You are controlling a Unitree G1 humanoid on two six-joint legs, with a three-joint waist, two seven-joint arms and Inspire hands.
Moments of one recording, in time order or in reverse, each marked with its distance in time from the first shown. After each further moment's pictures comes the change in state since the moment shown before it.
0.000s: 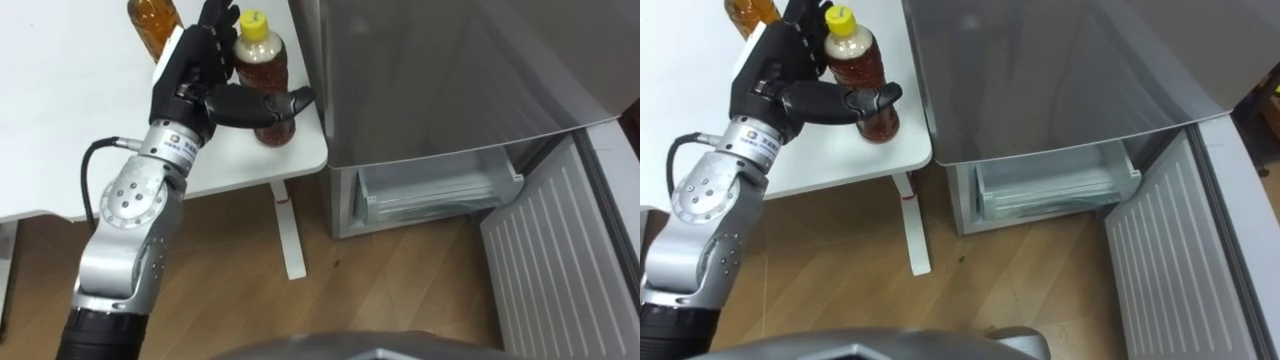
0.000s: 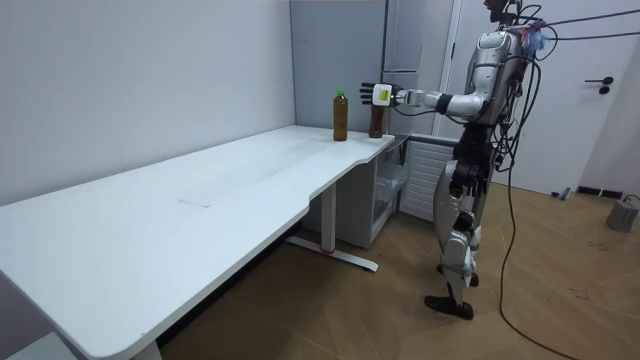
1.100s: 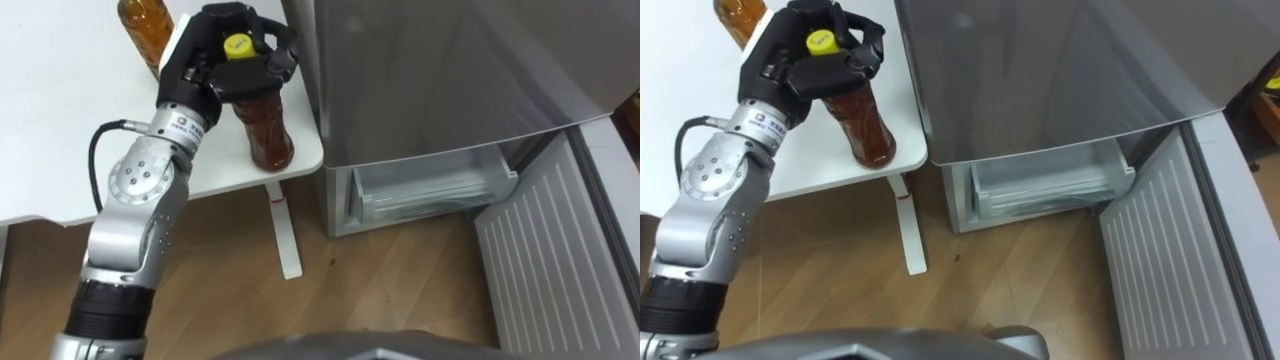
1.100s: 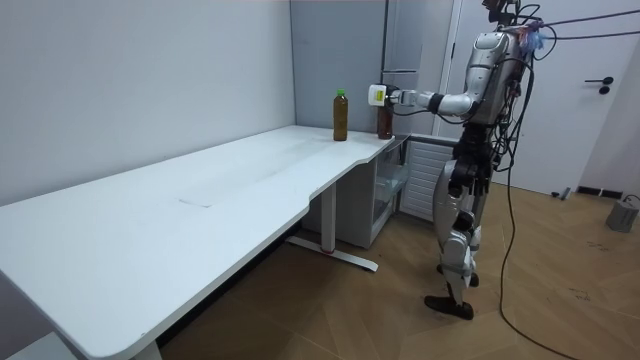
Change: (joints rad) left arm -0.097 -0.007 -0.004 0.096 -0.002 0.004 0.005; right arm 0.001 0.001 0.037 -0.016 -0.001 0.008 -0.039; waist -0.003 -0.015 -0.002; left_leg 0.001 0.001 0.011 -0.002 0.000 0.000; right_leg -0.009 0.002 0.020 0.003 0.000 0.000
